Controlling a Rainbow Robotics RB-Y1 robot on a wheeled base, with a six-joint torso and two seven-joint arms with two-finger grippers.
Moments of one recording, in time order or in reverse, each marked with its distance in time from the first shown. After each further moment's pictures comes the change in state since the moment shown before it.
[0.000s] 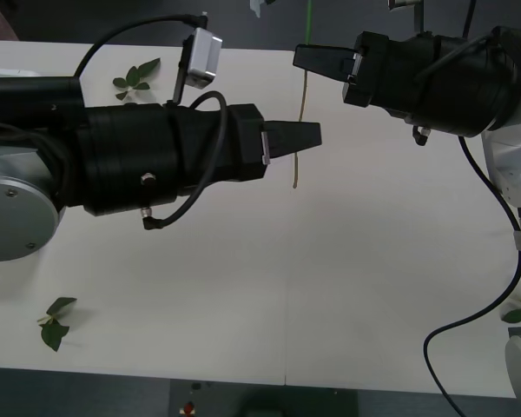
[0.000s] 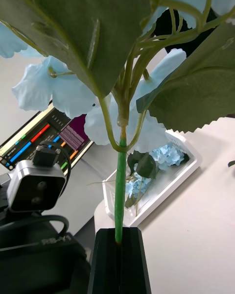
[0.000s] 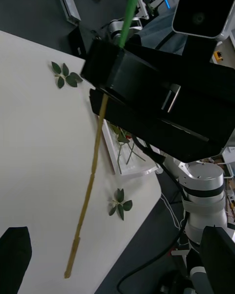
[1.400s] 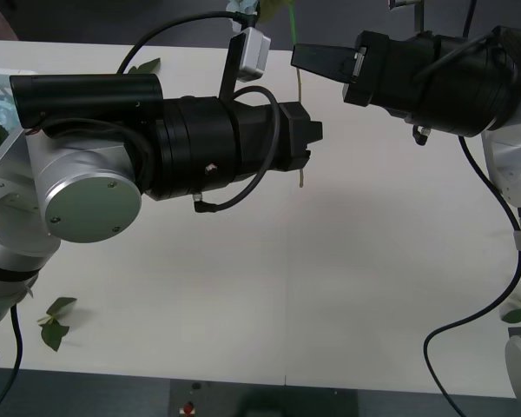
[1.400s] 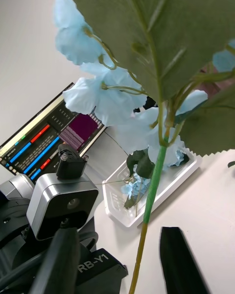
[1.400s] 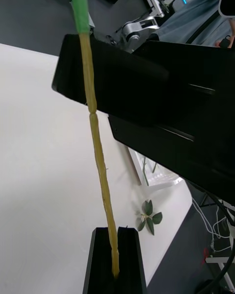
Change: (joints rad) right arm 0.000 0.000 0.000 0.000 0.000 -0.002 0.000; left arm -0.110 -0.093 -0.114 0.129 -0.221 -0.008 0.002
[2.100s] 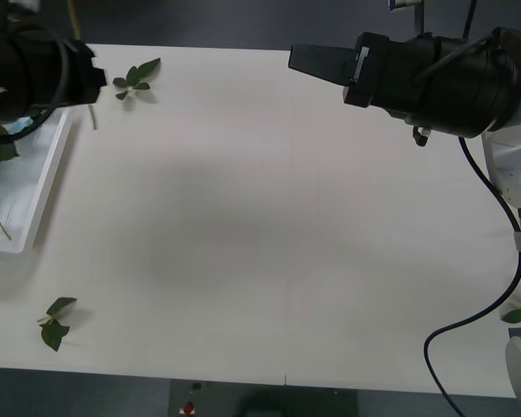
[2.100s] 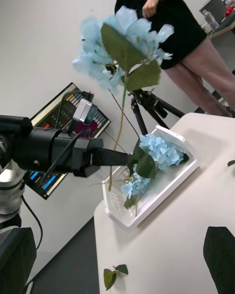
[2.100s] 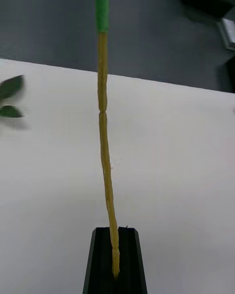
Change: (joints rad) right arm 0.003 -0.001 0.000 0.000 0.000 0.000 0.000; left arm 0.109 0.314 0.486 0.001 -0.020 0.375 0.004
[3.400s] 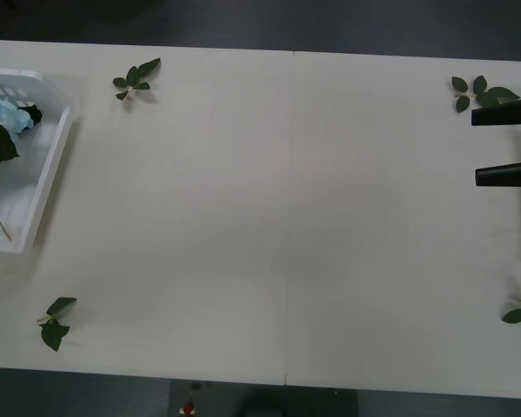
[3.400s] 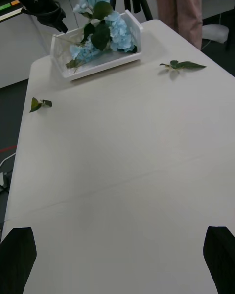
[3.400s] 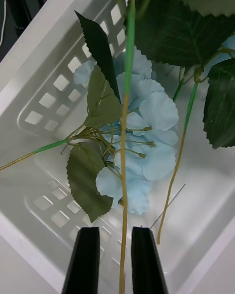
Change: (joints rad) right arm 0.152 -0.395 -0.302 0.149 -0.006 0.525 0.653; left arm 0.345 0.079 0.233 0.472 -0.304 -0.021 -0.002
